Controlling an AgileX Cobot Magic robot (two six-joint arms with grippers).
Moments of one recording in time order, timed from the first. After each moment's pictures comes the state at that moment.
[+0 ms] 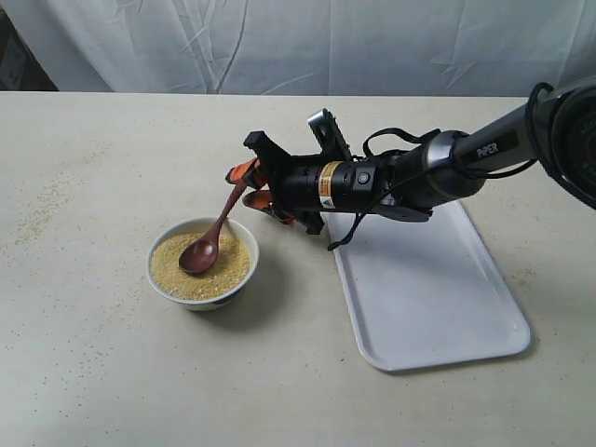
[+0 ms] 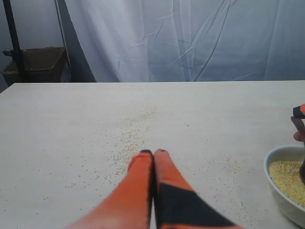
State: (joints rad) left arm -0.05 0.00 -0.01 0.07 0.24 -0.06; right arm 0.52 2.26 -1.24 -0.89 -0.67 1.90
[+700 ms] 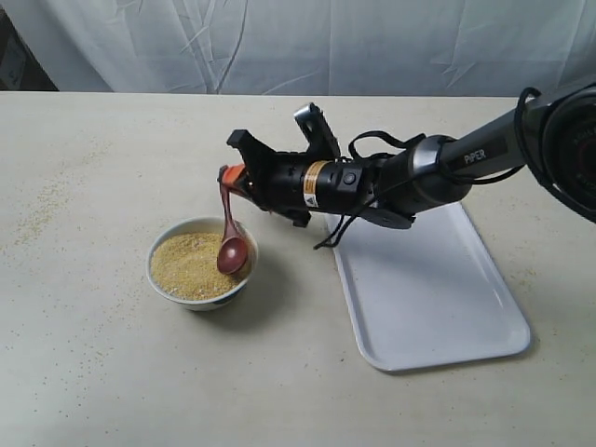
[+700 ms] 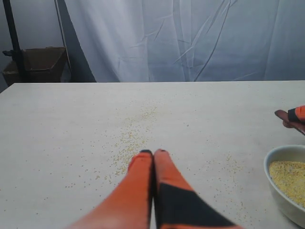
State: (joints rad) left arm -0.05 0.00 -0.01 0.07 0.24 -0.06; right arm 0.57 2.25 -1.24 -0.73 -0.68 1.72
